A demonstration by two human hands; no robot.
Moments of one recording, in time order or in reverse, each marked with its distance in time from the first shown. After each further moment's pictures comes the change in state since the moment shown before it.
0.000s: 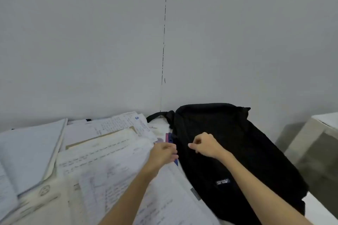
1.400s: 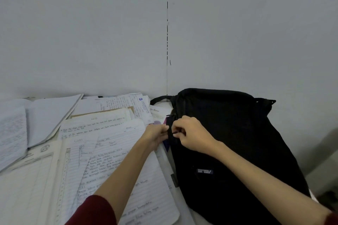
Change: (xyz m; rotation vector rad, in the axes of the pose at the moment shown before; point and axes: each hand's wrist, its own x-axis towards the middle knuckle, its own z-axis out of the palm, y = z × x) left_hand 0.013 0.019 0.036 -0.504 0.252 -0.161; right_hand -0.013 0.007 -0.016 -0.116 0.046 -0.714
